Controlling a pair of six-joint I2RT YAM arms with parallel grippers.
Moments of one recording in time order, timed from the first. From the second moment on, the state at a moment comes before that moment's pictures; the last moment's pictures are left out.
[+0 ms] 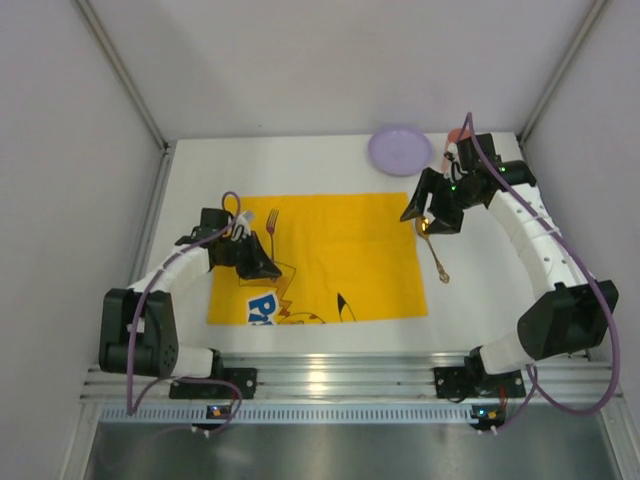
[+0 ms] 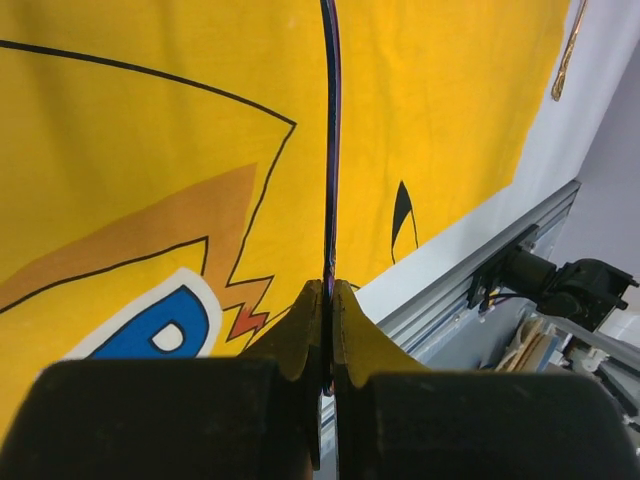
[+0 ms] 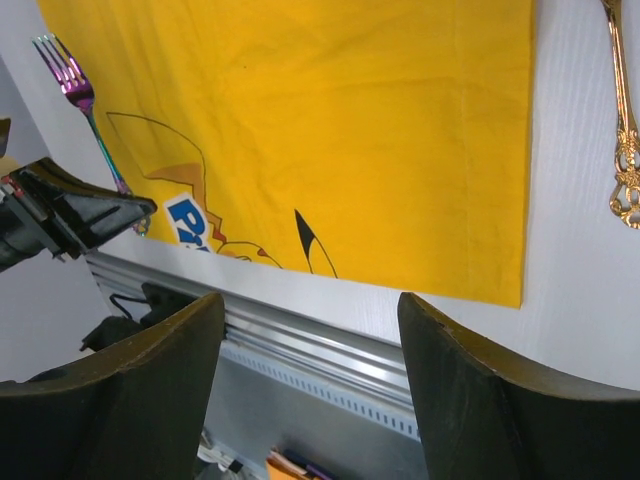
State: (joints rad) left arm -0.11 1.37 0.75 -0.45 0.67 -0.46; right arm 0.19 1.47 1.46 -1.06 -0.39 0.53
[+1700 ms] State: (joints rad) left arm 0.00 1.42 1.05 -0.83 0.37 -0.39; right arm 0.11 1.76 1.30 -0.90 0.03 0.45
